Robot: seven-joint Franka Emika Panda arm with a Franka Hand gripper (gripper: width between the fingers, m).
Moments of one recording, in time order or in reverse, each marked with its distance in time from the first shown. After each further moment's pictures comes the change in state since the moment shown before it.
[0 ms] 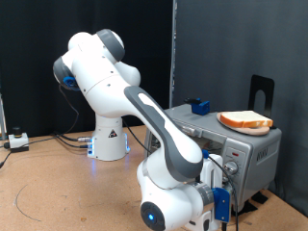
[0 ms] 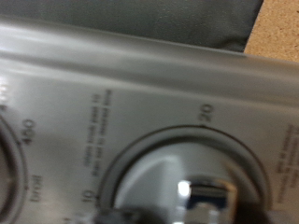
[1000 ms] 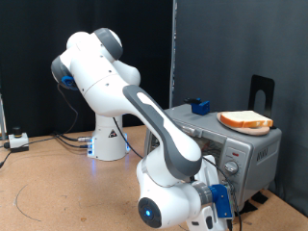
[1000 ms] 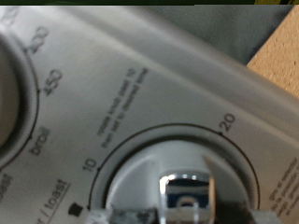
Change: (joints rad) arm -0.032 -0.016 0.031 -0.048 -0.008 0.077 -0.367
